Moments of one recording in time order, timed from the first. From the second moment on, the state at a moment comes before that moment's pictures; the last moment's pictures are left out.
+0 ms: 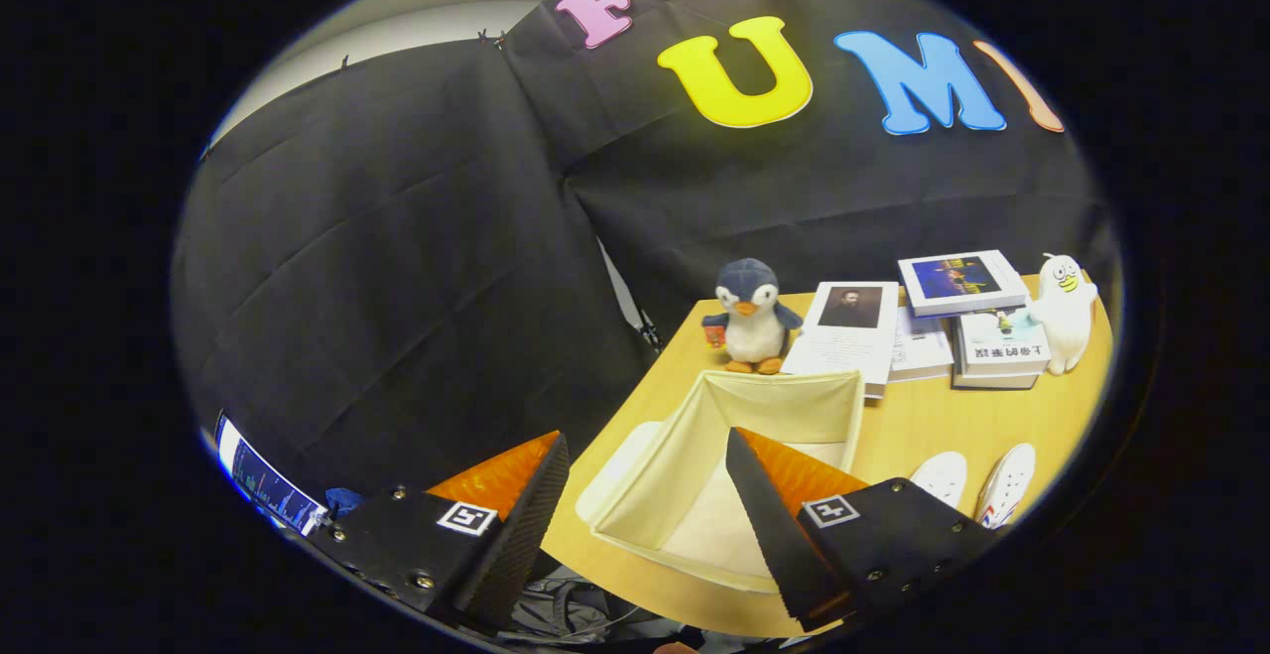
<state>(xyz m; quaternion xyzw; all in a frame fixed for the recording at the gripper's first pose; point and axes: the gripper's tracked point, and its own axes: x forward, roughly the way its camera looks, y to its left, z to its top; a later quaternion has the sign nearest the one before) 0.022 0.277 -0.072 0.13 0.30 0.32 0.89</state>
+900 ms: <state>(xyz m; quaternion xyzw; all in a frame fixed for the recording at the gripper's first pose) 0.064 0.119 -0.169 0.10 0.34 0.18 0.92</state>
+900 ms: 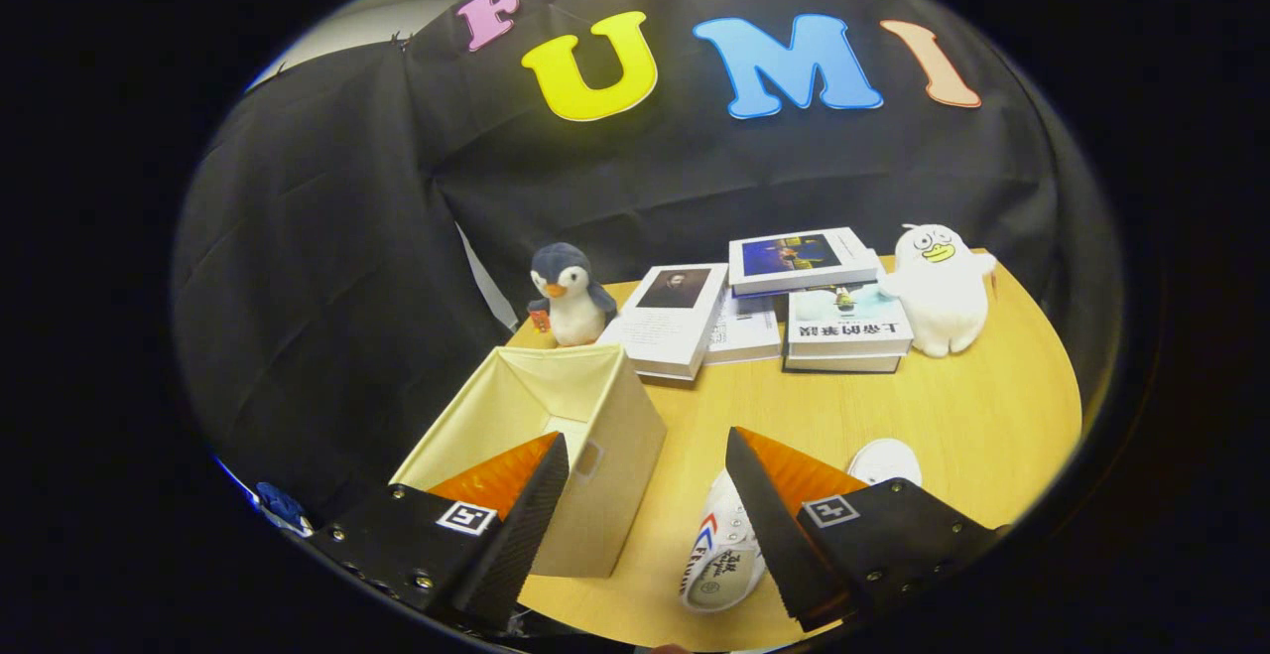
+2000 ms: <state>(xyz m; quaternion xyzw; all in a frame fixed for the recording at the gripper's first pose) 0.048 0.061 -0.315 0.07 0.47 0.12 0.87</state>
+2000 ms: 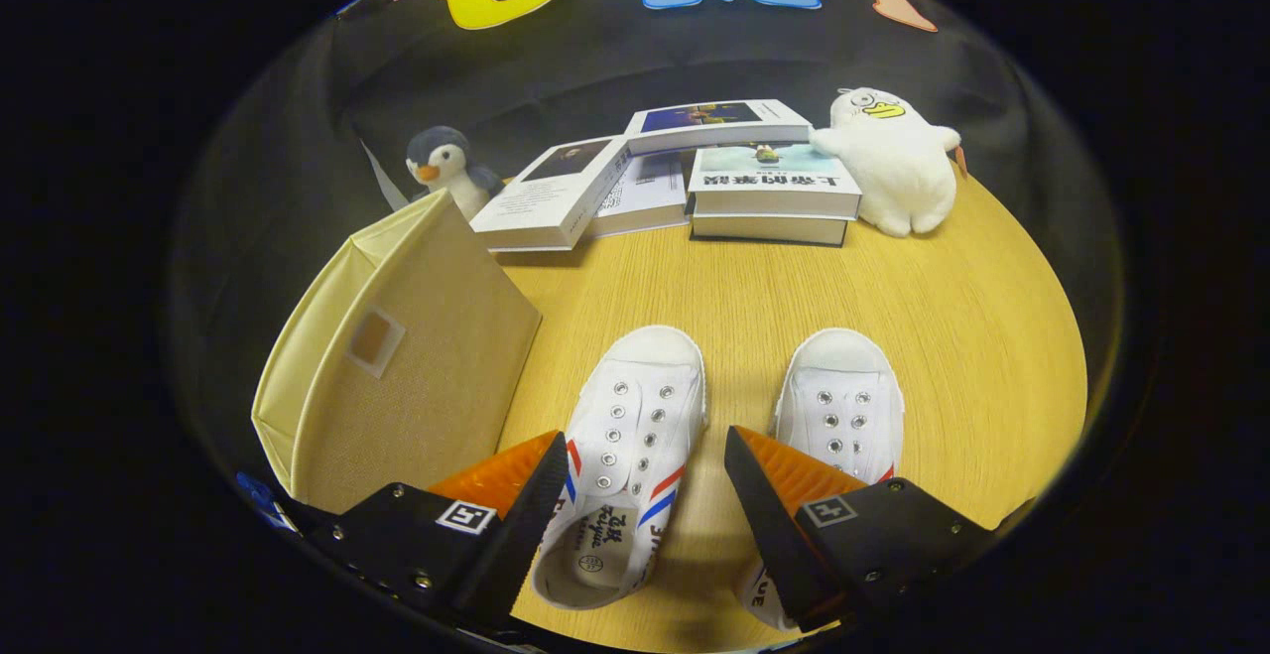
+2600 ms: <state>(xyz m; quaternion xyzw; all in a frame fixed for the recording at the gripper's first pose) 0.037 0.059 -0.351 0.10 0.52 0.10 0.84</state>
